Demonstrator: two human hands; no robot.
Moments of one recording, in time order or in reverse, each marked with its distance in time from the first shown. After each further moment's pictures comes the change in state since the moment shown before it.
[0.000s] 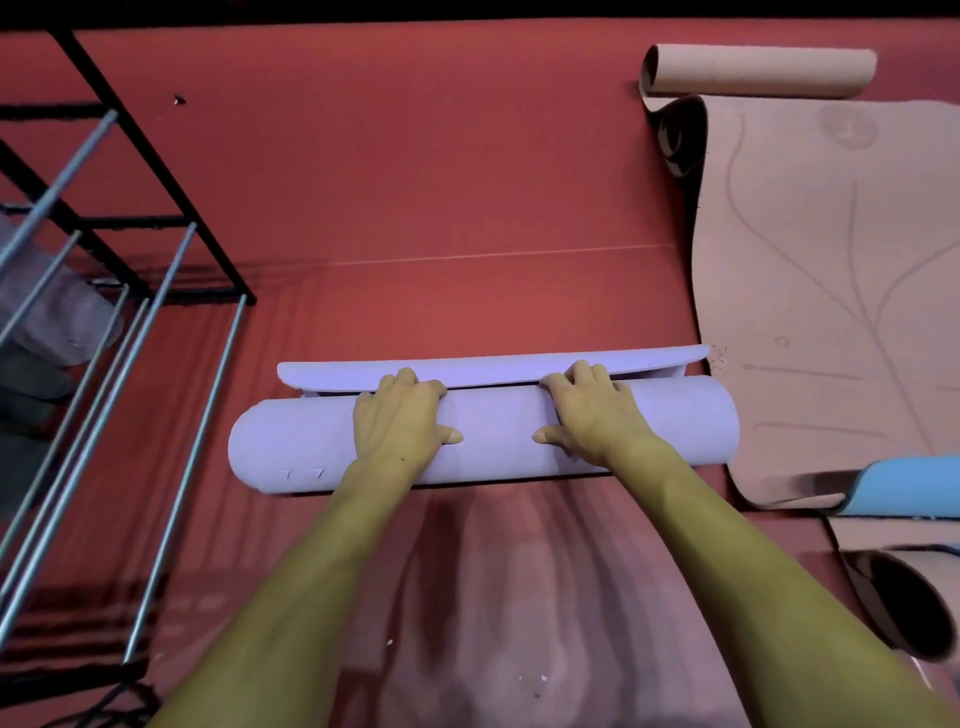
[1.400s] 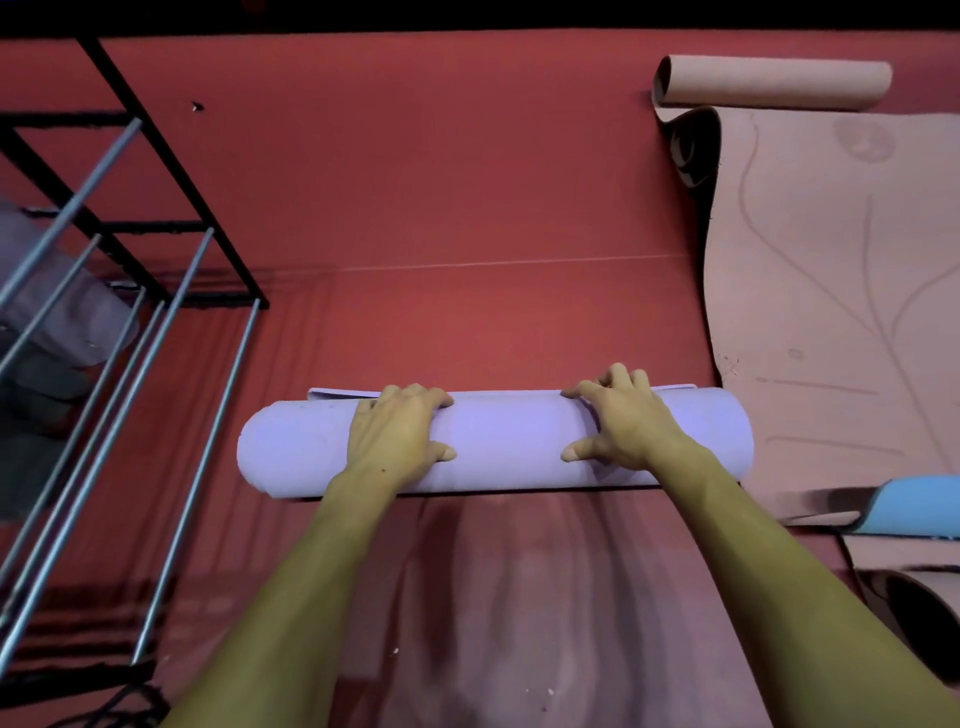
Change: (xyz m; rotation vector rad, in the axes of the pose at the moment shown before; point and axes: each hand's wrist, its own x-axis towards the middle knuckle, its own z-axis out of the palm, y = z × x) left_hand -0.005 -0.021 -0.006 -0.026 -0.026 0.109; right_hand -0.002 0.026 -0.012 0.085 -0.017 0.005
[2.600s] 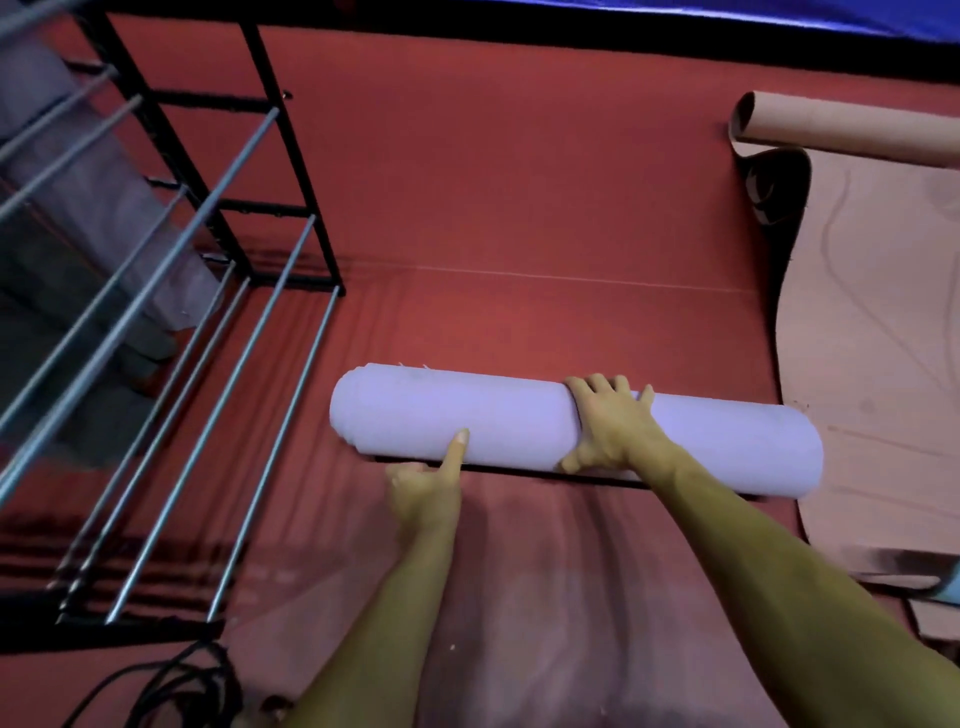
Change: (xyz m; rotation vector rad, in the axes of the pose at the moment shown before) left_hand -0.046 -0.035 0.068 -1.198 0.463 -0.912; right_hand 0.054 -0.093 0.019 -0.178 -0.098 -0.119
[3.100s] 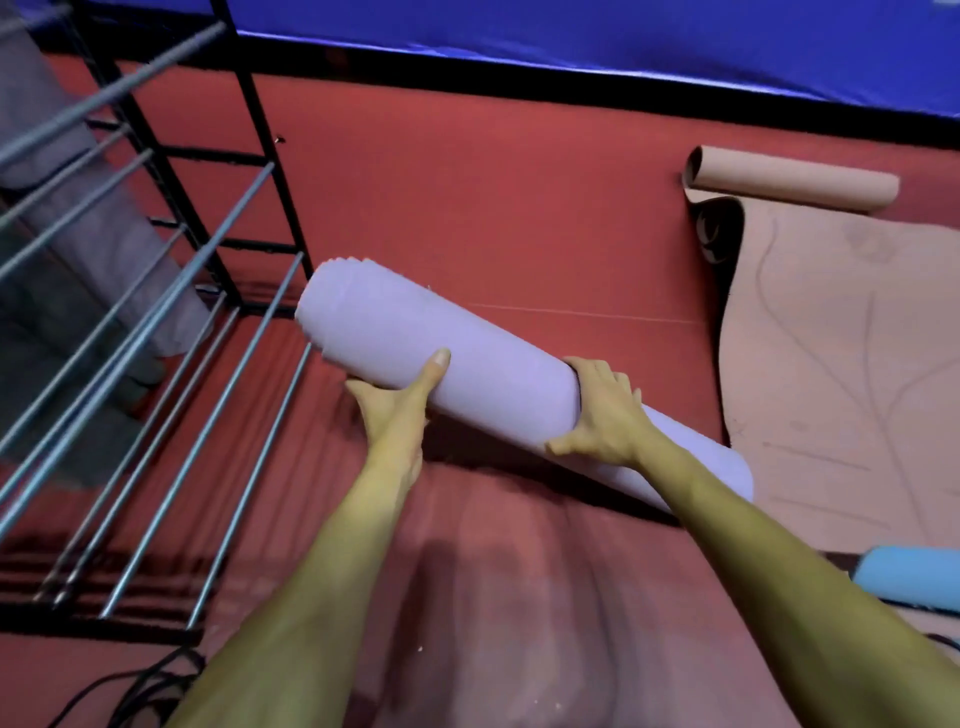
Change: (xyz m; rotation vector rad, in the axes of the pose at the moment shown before) left_hand -0.005 0.113 -0.005 -0.656 -0.252 0.171; right_hand -0.063 0.012 -0.073 0.342 0.147 0.037
